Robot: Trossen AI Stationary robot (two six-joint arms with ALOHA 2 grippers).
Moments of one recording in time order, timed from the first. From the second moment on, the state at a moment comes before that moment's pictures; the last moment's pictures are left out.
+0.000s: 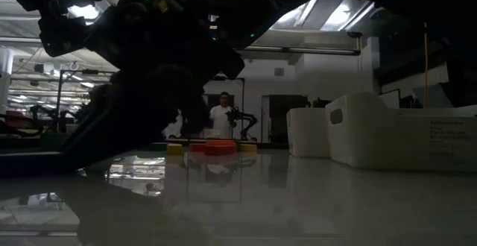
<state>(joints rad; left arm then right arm) -0.32 0.64 0.55 -0.49 -0.12 -0.84 0.16 2.55 1.99 -0.23 -0.49 -0.49</state>
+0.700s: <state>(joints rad) -0.32 0.64 0.55 -0.49 -0.12 -0.78 0.12 2.31 1.98 -0.75 -0.20 -0.48</state>
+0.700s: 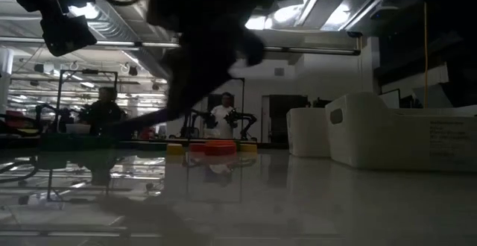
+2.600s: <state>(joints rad) -0.02 1.07 0.54 -0.21 -0.33 -0.49 -0.15 1.86 1.63 -1.57 0.22 0.09</state>
